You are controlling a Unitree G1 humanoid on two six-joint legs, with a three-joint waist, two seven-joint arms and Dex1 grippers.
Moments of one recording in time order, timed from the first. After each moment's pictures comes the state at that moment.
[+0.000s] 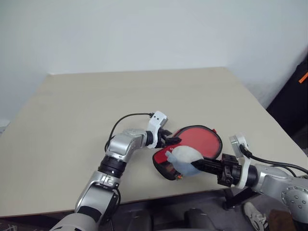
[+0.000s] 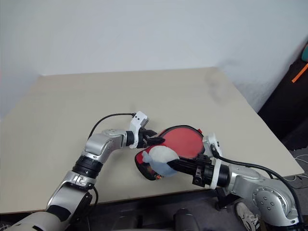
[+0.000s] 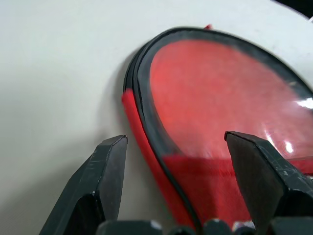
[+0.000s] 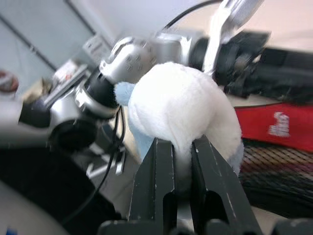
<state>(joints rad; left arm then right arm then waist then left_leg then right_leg) -0.61 0.26 -0.24 0.26 -0.28 0.79 -0.73 0.03 -0.62 -0.10 -0.56 1.16 0.94 0.60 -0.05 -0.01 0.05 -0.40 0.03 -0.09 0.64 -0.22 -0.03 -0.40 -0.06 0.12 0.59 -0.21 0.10</state>
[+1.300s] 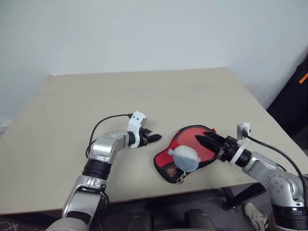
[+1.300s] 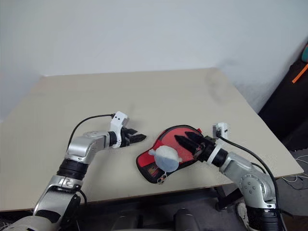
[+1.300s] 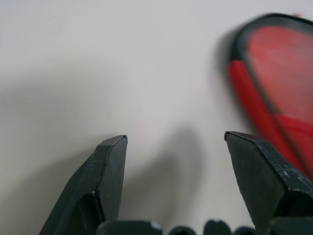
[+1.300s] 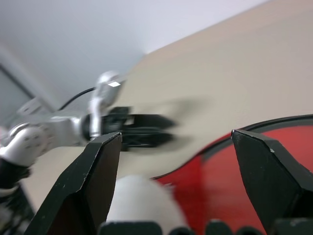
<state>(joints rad) -0.57 0.42 -0.10 0.33 -0.25 0.69 -0.69 -0.09 -0.45 -0.20 -0.24 0.92 0.74 0.59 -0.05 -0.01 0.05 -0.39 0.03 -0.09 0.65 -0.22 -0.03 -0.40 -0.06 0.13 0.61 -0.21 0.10</state>
